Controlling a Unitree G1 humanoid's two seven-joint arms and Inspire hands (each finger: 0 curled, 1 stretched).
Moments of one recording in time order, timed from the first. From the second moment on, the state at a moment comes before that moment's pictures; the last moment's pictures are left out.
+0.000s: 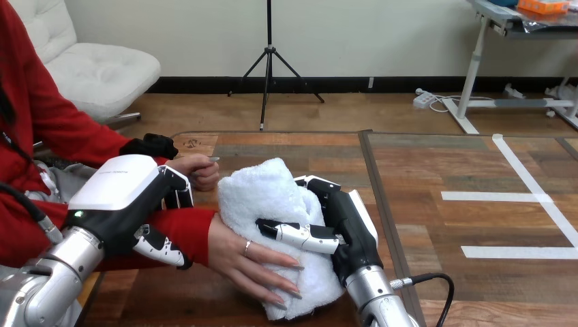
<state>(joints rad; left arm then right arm) -0.12 0.69 -0.12 0.20 0.60 -0.34 -0.07 -0.41 0.11 0.05 1.12 -0.01 -0.77 0.10</state>
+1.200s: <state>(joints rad) -0.12 0.69 -0.12 0.23 0.60 -0.39 -0.04 -0.41 0.11 0.04 1.12 -0.01 -0.74 0.10</state>
